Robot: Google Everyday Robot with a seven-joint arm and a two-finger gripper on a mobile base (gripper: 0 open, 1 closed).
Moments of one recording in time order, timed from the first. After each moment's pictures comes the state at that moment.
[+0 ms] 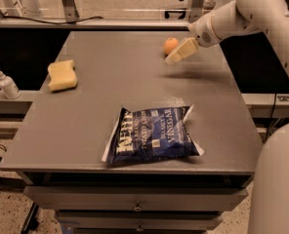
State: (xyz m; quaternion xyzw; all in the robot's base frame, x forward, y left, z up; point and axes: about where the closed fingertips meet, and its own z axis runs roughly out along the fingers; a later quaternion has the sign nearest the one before) arm 0.763 -0.125 0.879 -0.49 0.76 0.15 0.41
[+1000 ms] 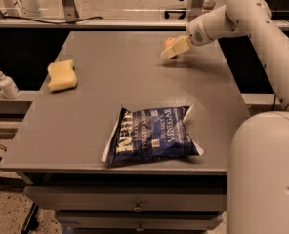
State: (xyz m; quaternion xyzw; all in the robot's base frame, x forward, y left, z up) arm 0.816 -0.118 0.860 -0.45 0.77 0.15 0.43
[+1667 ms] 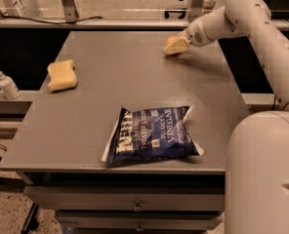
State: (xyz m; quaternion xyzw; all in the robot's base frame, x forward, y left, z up) arm 0.818 -0.121 0.853 -0.44 0.78 0.16 0.42
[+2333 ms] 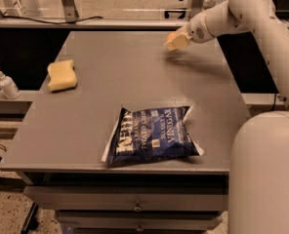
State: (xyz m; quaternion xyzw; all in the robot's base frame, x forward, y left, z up) arm 0.804 -0.114 0.873 -0.45 0.77 0.17 0.42
